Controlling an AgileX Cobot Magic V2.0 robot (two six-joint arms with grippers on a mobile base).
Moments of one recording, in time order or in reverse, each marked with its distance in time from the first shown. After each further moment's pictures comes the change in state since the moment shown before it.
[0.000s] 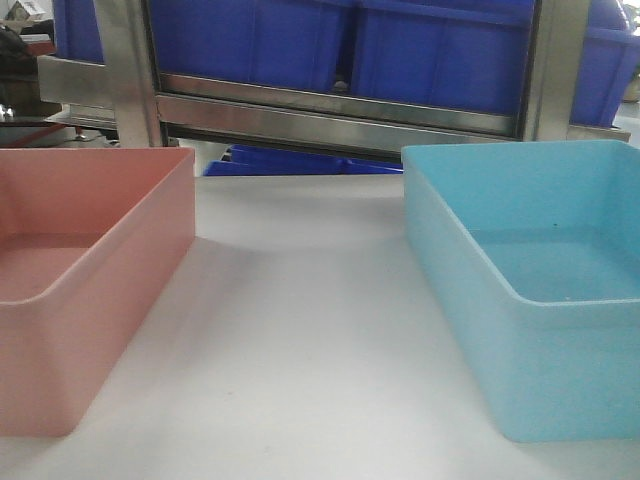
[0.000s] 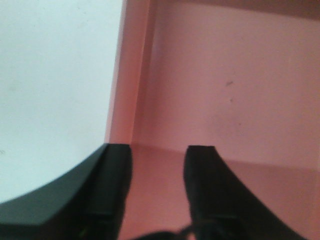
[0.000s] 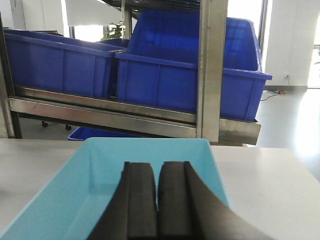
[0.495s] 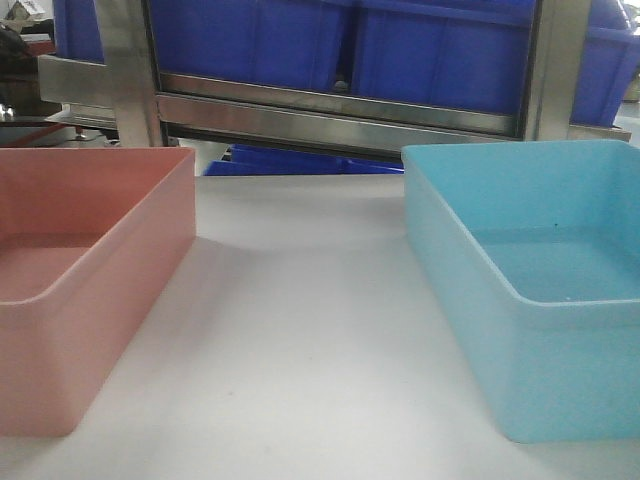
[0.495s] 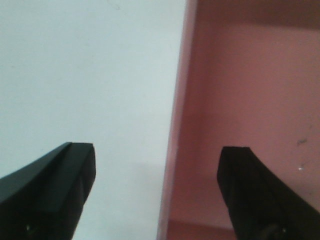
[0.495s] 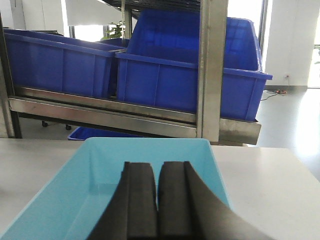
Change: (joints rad) left arm 0.067 0.521 -0.408 -0.014 0.142 0.104; right arm 0.000 0.000 0.000 0.000 0.000 0.000
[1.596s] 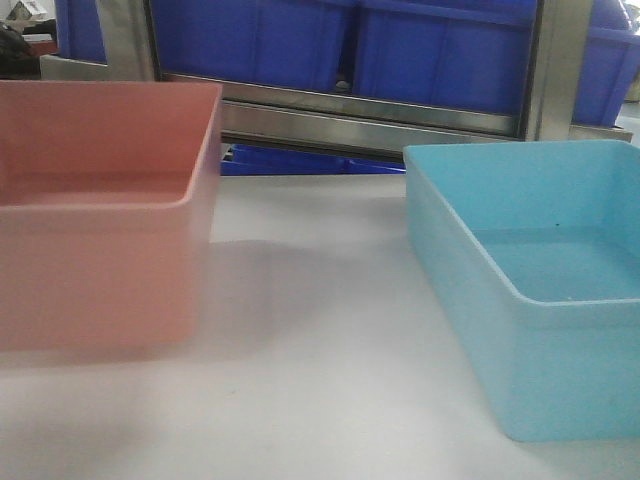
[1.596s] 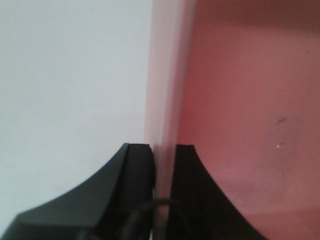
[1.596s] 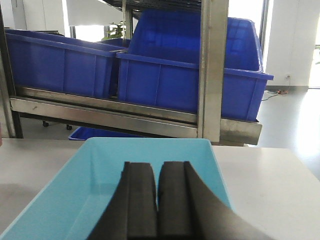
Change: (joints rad) left arm -0.076 -0.129 -0.004 -0.153 0.141 -0.155; right arm 0.000 0.000 0.000 0.000 0.000 0.000
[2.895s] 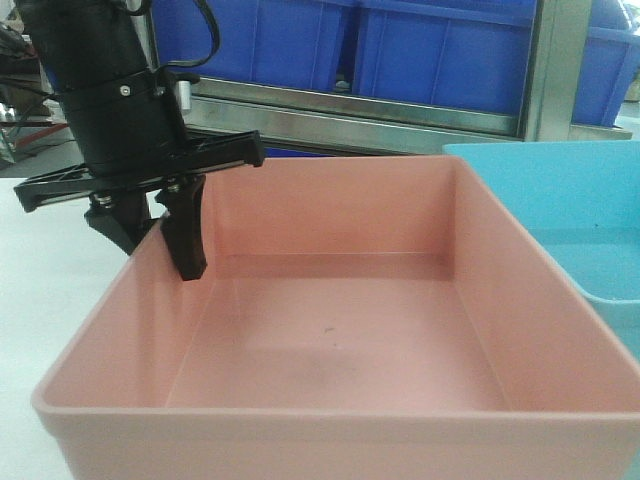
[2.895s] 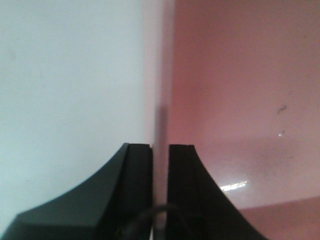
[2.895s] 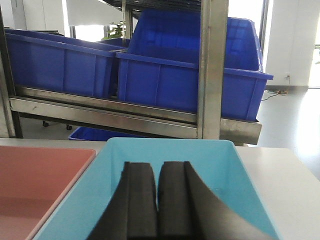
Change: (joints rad) left arm -0.585 -0.016 0.269 -0.013 -0.264 -0.323; right arm 0.000 0.000 0.000 0.000 0.000 0.000
